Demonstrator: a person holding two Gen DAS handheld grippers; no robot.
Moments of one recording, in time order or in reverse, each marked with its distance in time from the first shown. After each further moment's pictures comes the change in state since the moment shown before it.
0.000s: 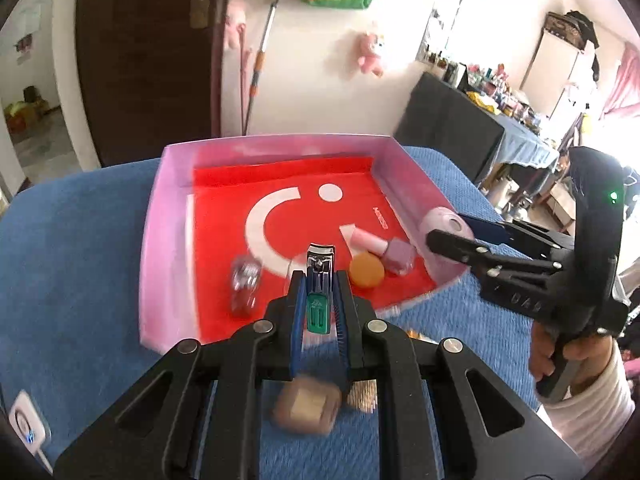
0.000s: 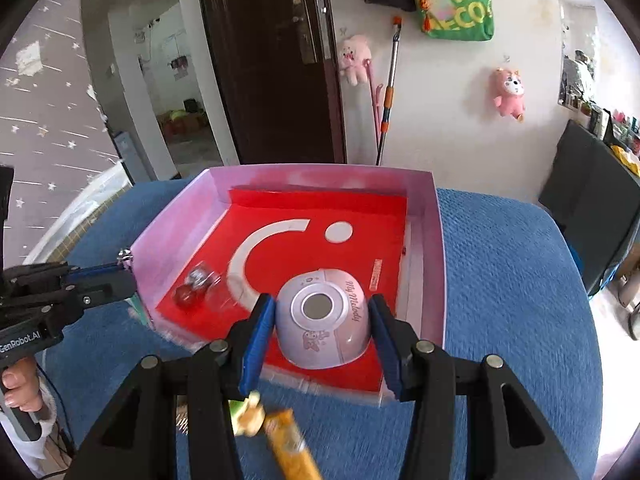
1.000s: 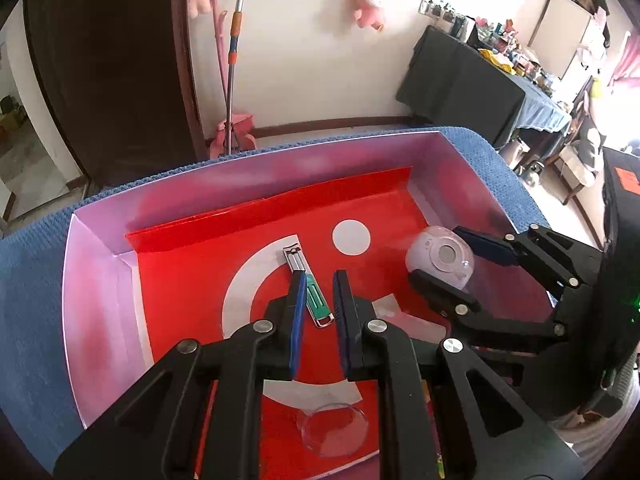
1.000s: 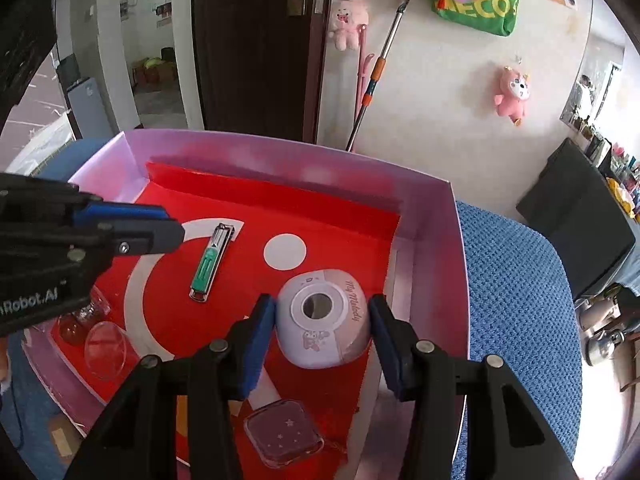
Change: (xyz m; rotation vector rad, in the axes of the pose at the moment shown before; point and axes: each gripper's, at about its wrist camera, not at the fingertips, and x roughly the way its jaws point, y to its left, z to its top) left arm 0.125 0.006 0.077 0.076 0.163 0.005; right arm 0.092 -0.011 0.034 -0.111 0.126 -0.153
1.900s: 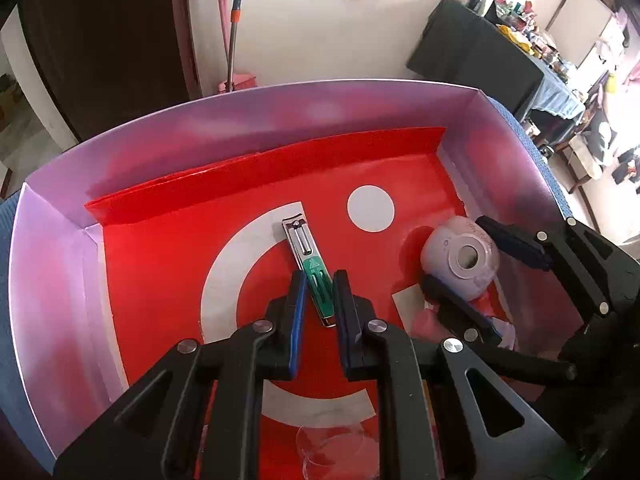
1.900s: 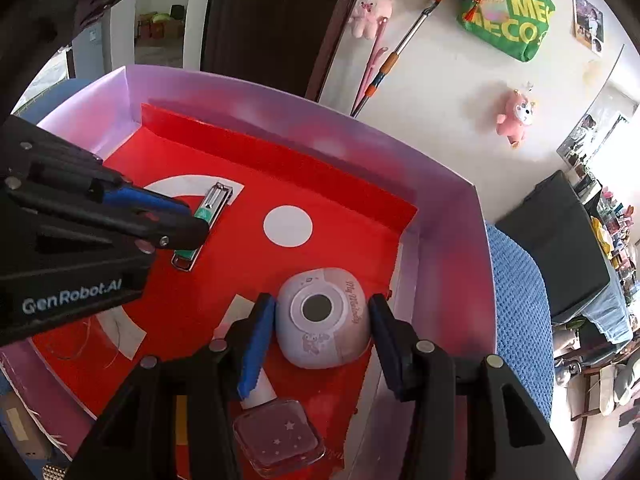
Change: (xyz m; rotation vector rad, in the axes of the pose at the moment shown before) left arm 0.047 0.003 -0.002 -0.037 0.135 0.001; right arm 0.025 0.023 -0.003 -0.149 0.074 -0.113
